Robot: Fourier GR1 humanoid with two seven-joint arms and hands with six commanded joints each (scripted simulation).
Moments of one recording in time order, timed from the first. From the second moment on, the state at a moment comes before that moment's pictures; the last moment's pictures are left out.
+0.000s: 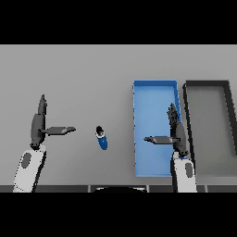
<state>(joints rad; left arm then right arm) -0.11 0.43 -0.16 -1.48 0.24 0.26 0.01 0.00 0.00 0.00 -1.57 0.00 0.00 0.00</state>
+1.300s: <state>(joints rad) 0.03 0.61 -0.43 -1.65 0.16 -0.21 -0.08 0.12 -0.14 0.10 -1.72 0.19 0.03 -0.09</state>
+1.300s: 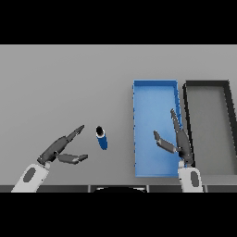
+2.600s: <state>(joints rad) -0.15 0.20 -0.53 -1.36 0.10 -0.15 -0.16 0.15 -0.14 0.09 -1.73 0.19 0.03 -0.10</state>
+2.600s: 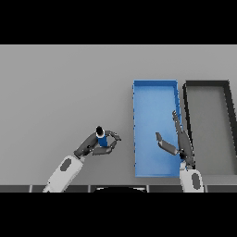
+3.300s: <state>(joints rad) -0.16 0.14 -0.54 -1.48 0.04 -0.10 -0.22 0.12 -0.13 0.09 -1.73 0.17 0.03 -0.07</state>
